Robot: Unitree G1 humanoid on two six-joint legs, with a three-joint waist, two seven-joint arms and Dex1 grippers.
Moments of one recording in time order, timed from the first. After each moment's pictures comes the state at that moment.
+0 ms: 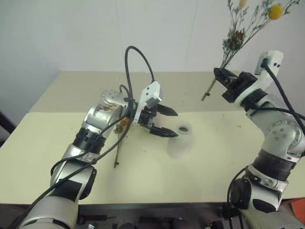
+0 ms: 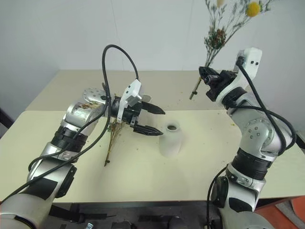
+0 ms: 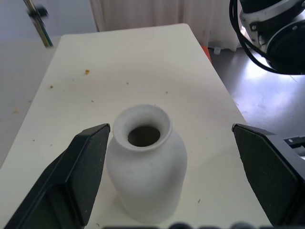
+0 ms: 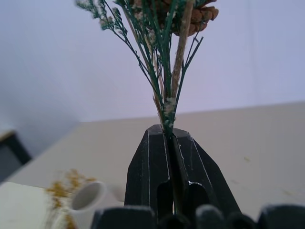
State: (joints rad) left arm -1.09 0.45 -0.29 0.28 -0.29 0.51 -1.38; right arm -0.86 -0.32 -0.50 -0.31 0.58 1.03 0.38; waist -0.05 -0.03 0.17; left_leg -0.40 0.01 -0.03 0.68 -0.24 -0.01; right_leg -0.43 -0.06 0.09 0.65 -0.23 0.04
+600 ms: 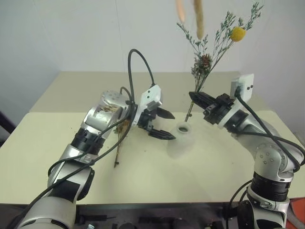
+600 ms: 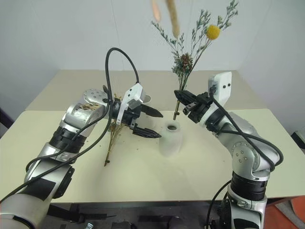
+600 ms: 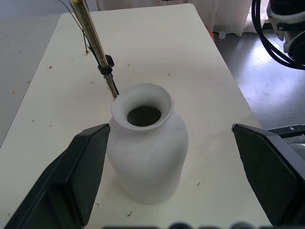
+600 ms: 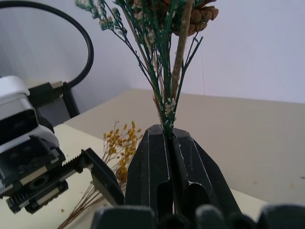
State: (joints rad) left arm -1.08 0.47 -0.30 0.25 -0.28 0.55 -1.37; right arm -0.65 -0.36 -0.29 -0.44 0.65 0.93 0.43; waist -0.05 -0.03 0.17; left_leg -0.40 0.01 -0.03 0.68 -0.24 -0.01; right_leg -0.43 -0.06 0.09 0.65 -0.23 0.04
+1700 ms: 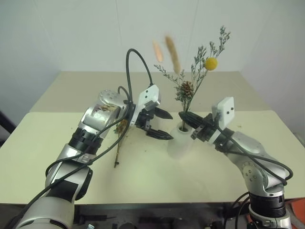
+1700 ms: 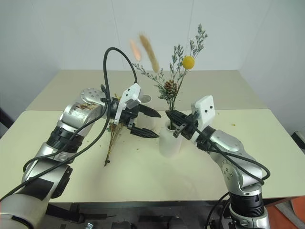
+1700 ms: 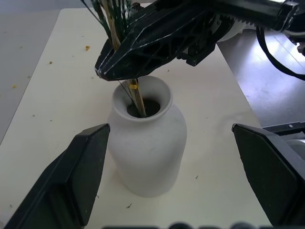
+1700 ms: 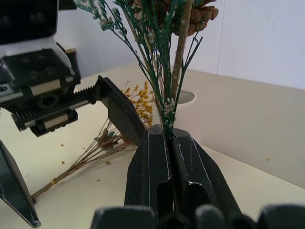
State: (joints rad) left arm -1.08 0.49 -0.30 0.24 -0.28 0.55 -1.39; right arm -0.44 -0.42 -0.08 -0.46 0.53 0.66 0.48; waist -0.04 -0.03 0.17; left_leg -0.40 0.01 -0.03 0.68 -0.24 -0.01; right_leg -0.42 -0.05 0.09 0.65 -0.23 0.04
